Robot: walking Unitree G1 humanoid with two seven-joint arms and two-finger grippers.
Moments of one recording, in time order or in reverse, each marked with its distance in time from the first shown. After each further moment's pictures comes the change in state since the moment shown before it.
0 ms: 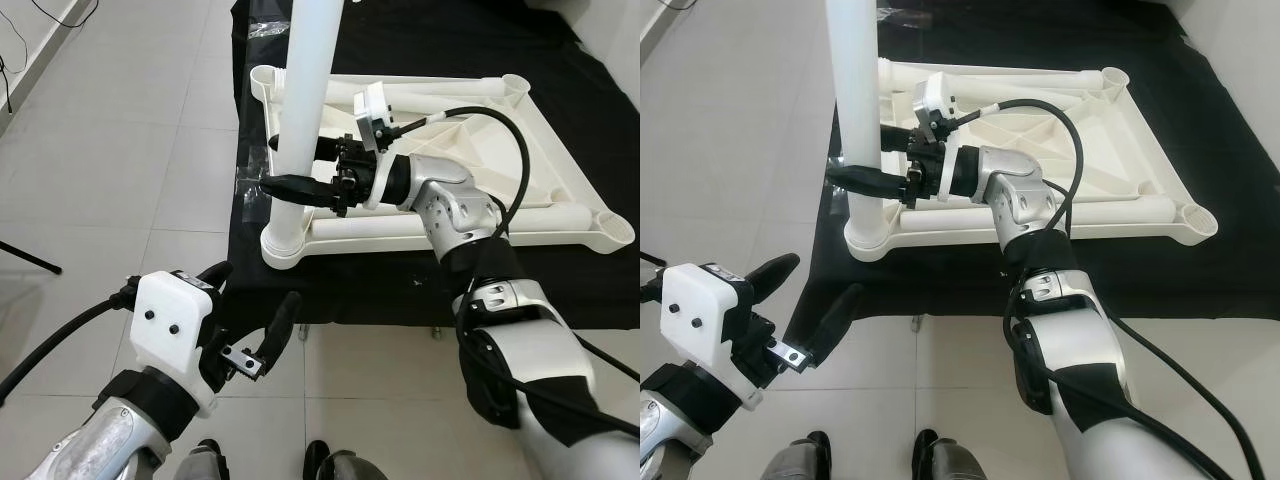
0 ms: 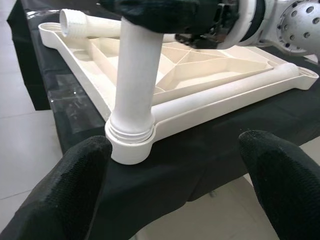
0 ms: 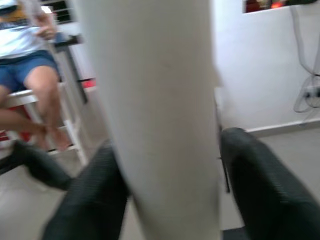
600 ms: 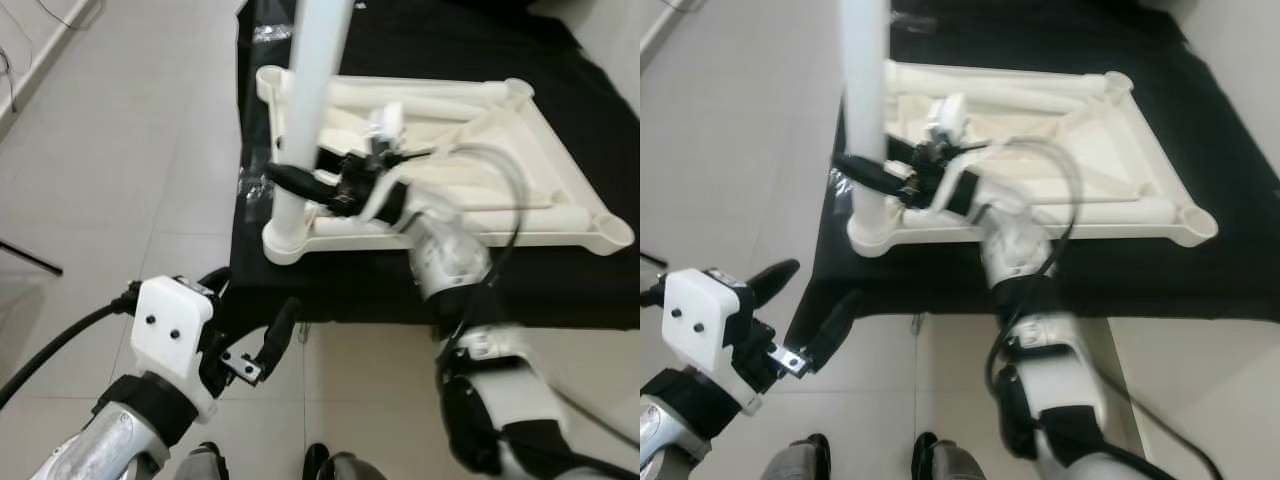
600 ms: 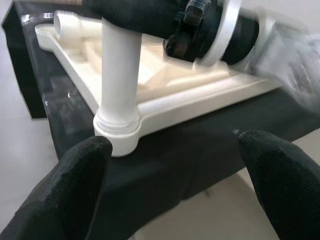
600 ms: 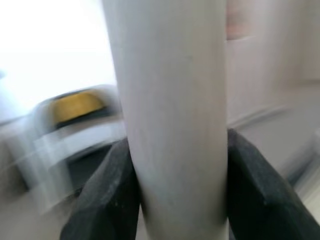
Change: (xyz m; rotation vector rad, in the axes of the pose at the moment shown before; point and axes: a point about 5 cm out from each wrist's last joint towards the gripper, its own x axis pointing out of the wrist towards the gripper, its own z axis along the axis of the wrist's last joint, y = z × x) left arm -0.002 0.000 -0.003 0.002 0.018 -0.006; right arm 0.022 0.040 -0.047 0.046 -0.147 -0.630
